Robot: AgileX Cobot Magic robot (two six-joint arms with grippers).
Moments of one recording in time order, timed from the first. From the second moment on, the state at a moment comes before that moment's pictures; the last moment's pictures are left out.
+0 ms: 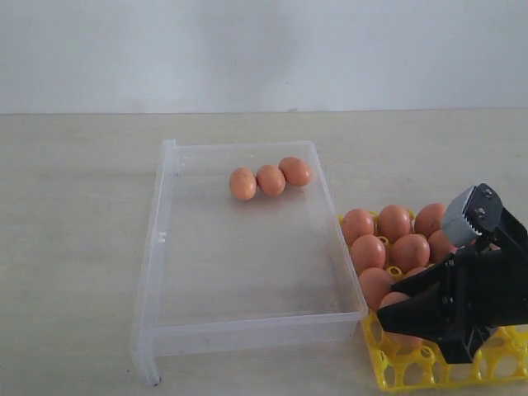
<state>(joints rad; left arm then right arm) -0.07 0.00 0.00 0.04 0.26 -0.08 -0.18 1.59 -0.43 -1.68 -0.84 1.00</state>
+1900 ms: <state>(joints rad) -0.07 0.00 0.00 0.04 0.26 -0.08 0.06 1.53 -0.78 -1.12 -0.92 1.12</state>
